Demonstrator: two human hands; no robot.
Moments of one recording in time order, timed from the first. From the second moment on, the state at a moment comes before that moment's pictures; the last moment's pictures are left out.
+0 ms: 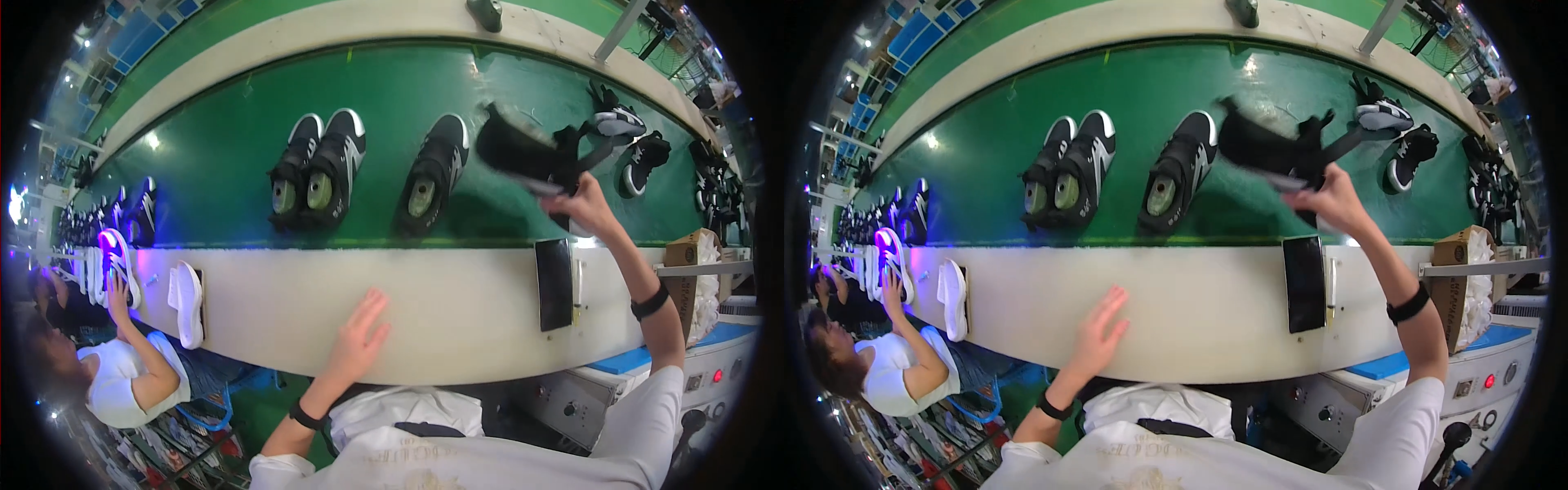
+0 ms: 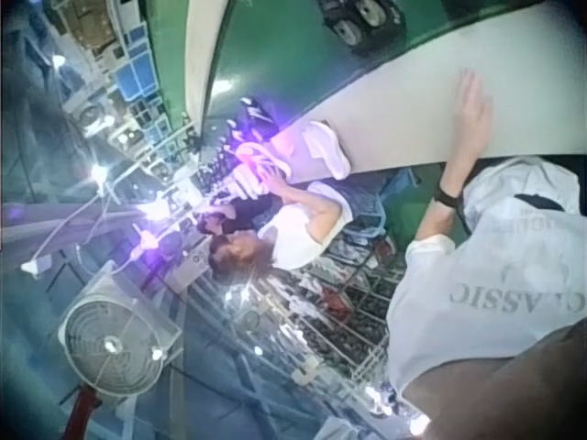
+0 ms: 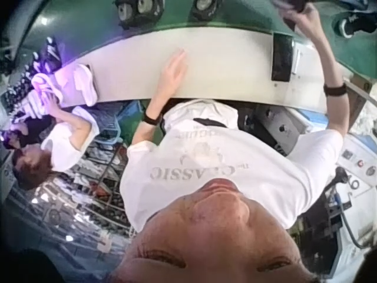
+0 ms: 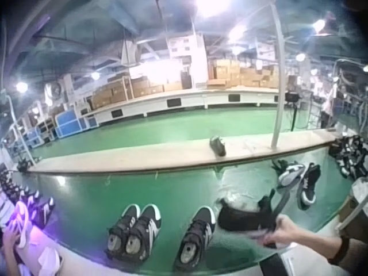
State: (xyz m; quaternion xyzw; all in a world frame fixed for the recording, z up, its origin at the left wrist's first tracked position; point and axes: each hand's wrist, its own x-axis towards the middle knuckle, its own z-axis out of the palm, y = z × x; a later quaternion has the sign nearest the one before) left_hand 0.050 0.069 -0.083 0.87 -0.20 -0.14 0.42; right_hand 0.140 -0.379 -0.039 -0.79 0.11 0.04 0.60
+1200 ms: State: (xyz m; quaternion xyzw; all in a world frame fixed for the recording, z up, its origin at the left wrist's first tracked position) left_hand -0.023 0.071 0.031 0.86 -0.29 -0.16 0.38; right_hand 0.038 -0.183 -0.015 -0.82 -0.31 0.15 0.46
